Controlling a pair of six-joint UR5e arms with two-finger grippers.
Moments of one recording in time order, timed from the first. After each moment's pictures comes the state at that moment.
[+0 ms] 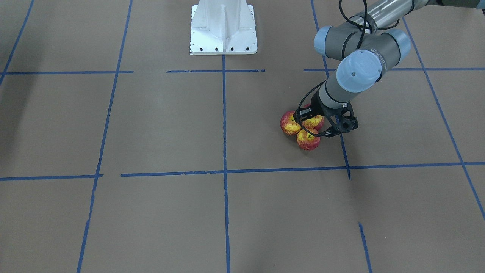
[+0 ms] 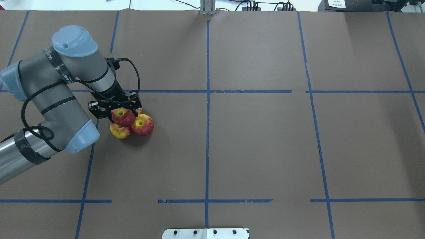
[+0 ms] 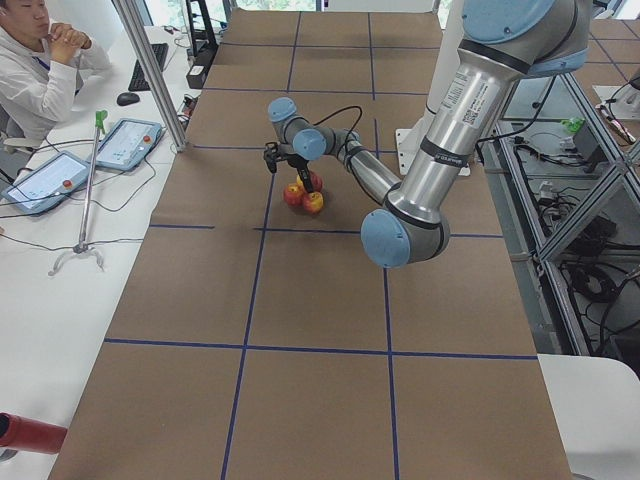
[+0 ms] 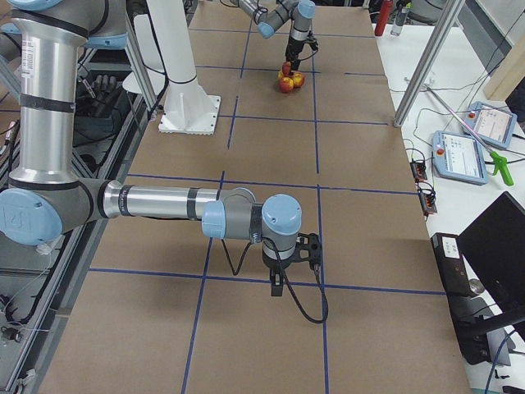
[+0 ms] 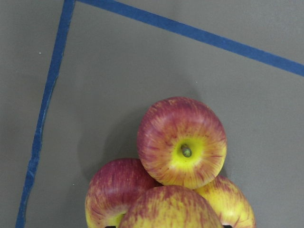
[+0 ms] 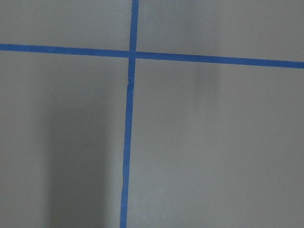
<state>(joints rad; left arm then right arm) -0.77 -2.06 -1.68 -1.54 -2.26 -1.24 1.59 -1.71 1.71 -1.58 2.29 -0.06</state>
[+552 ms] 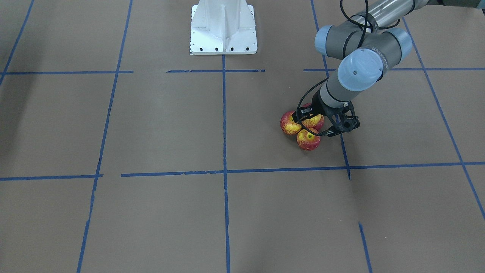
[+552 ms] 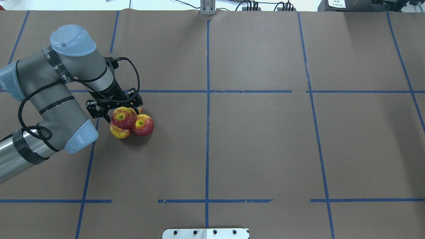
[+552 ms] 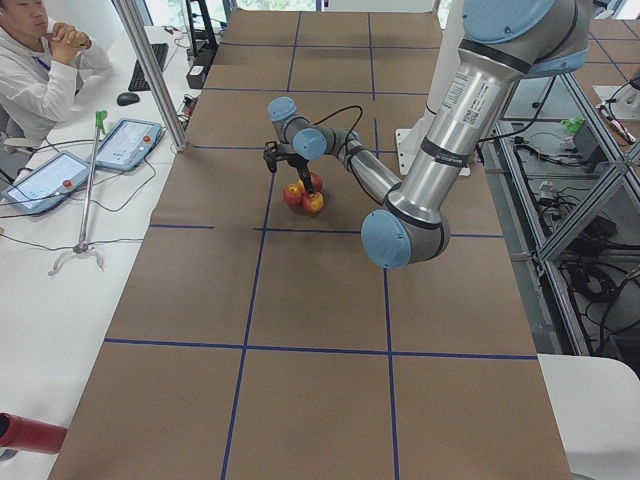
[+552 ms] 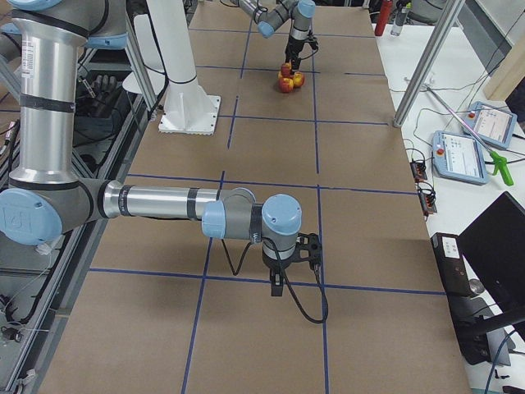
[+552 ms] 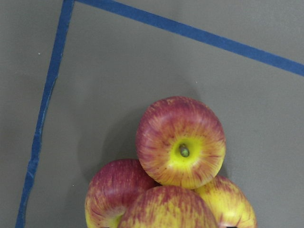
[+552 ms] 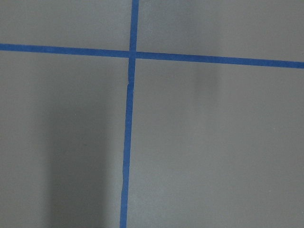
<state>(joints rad) -0.79 -2.05 -1.71 -1.52 -2.26 -1.24 1.59 -1.71 1.71 -1.58 2.29 -0.06</state>
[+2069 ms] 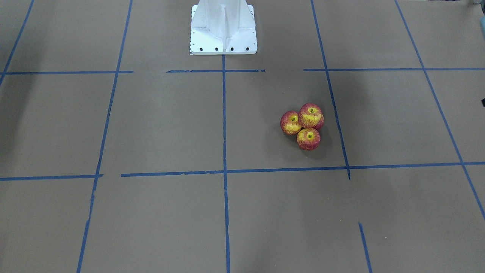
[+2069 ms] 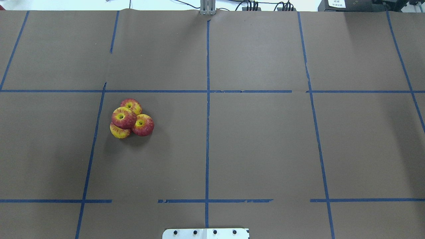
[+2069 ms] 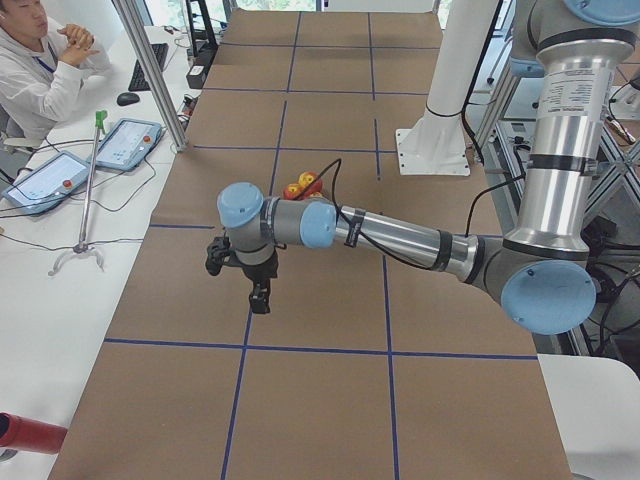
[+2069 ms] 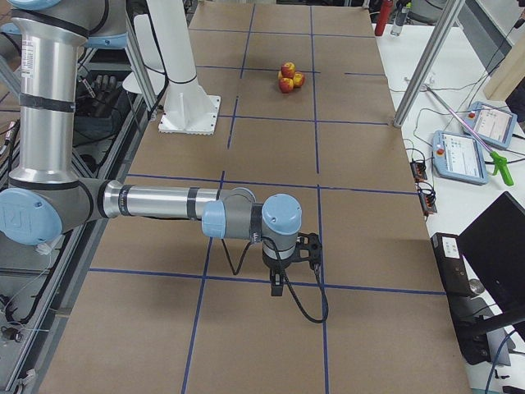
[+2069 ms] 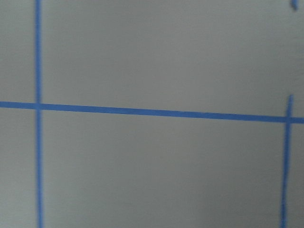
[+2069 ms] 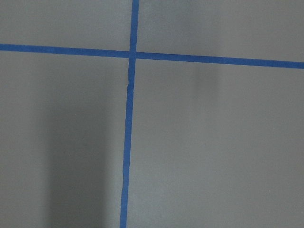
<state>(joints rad) -1.52 -1.64 -1.67 -1.40 -2.32 0.07 1.59 -1.71 1.71 -1.58 2.29 -0.06</state>
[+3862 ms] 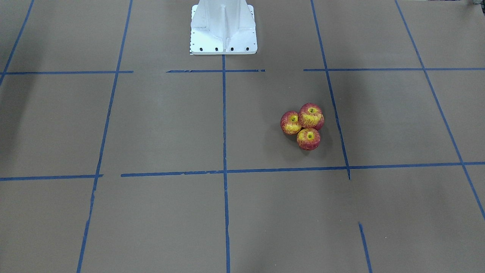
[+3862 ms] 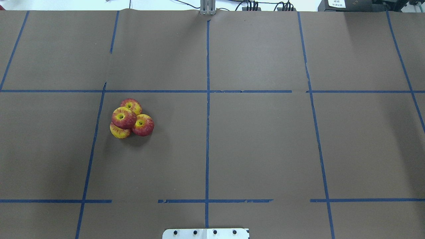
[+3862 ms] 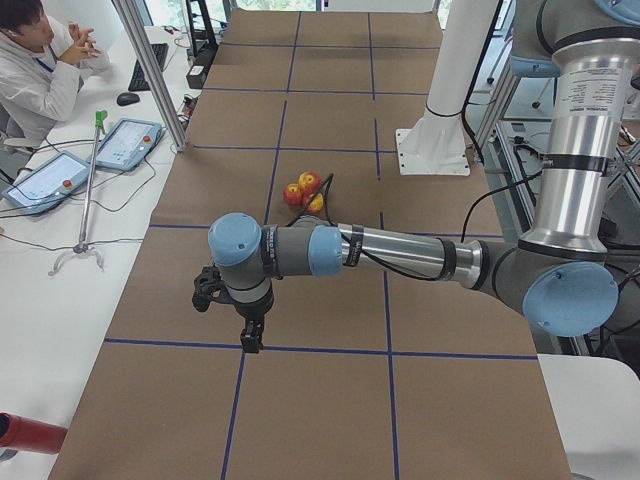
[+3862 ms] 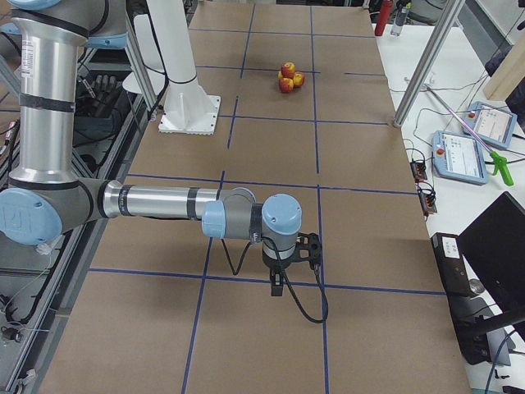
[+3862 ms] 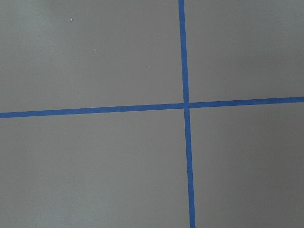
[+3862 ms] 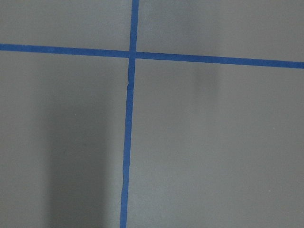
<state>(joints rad) -1.63 -1.65 -1.64 -1.39 -2.31 0.13 1.59 -1.71 1.71 -1.58 2.29 -0.06</state>
